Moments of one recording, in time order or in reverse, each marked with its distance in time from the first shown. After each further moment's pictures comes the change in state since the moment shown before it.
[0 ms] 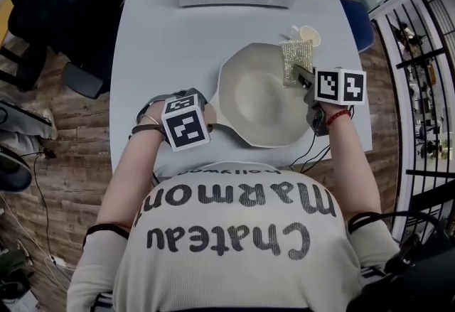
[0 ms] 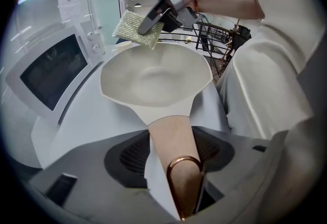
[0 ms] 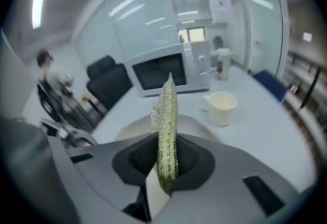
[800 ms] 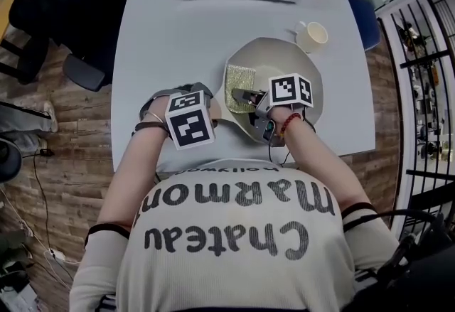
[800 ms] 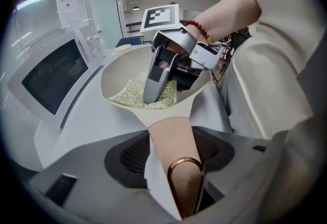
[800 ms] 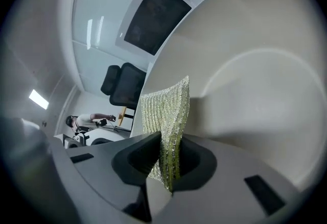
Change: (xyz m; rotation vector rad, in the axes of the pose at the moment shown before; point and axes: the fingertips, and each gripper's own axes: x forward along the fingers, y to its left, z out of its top) left arm -0.002 0.001 0.001 0.029 -0.019 0.026; right arm 0.099 0.149 -0.097 0.529 0.245 0.531
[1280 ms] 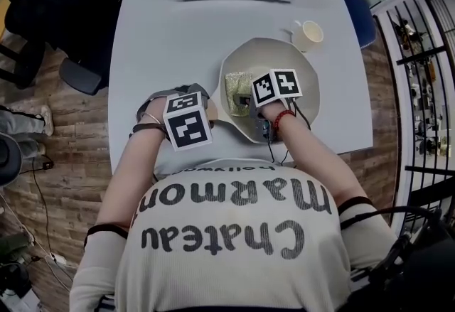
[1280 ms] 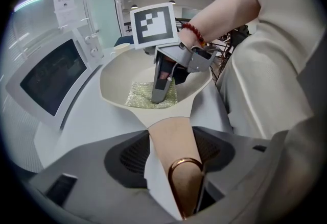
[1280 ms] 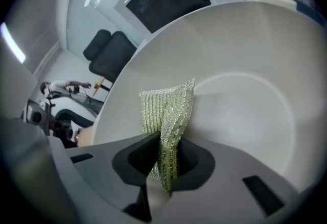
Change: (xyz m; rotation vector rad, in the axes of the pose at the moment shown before) left arm 0.000 -0.001 -0.001 0.013 0.020 -0.006; right arm -0.001 -0.046 -0.005 -0.251 0.166 -0.351
